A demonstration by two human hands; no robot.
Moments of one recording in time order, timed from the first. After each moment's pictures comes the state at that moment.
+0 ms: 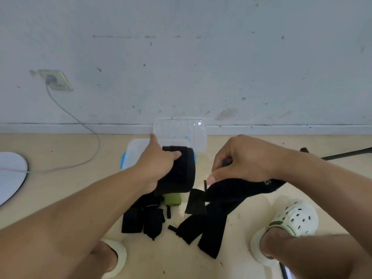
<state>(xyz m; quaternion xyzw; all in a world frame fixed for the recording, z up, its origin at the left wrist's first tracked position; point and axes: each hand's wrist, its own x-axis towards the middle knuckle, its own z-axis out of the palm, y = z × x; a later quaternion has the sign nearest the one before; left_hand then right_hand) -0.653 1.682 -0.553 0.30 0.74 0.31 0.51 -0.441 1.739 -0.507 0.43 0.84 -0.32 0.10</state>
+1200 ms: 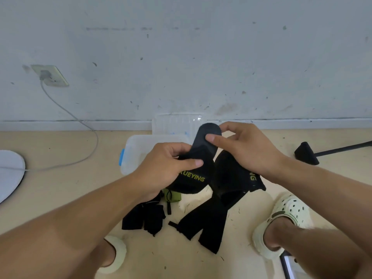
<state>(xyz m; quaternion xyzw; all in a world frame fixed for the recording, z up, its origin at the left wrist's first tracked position) -0.645 1.662 -0.555 0.43 0.61 0.35 0.57 -0.445 1.731 -0.529 0.51 0.67 -0.50 -0.21</state>
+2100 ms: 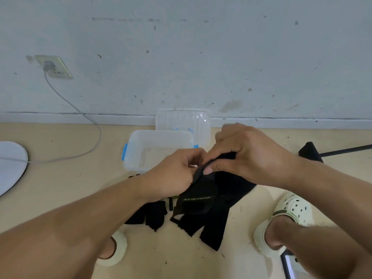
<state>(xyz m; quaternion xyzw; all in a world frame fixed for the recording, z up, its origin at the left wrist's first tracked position) -0.645 1.659 -0.568 0.58 0.58 0.23 0.53 -0.449 1.727 -0.528 0.27 0.91 -0.28 -0.15</state>
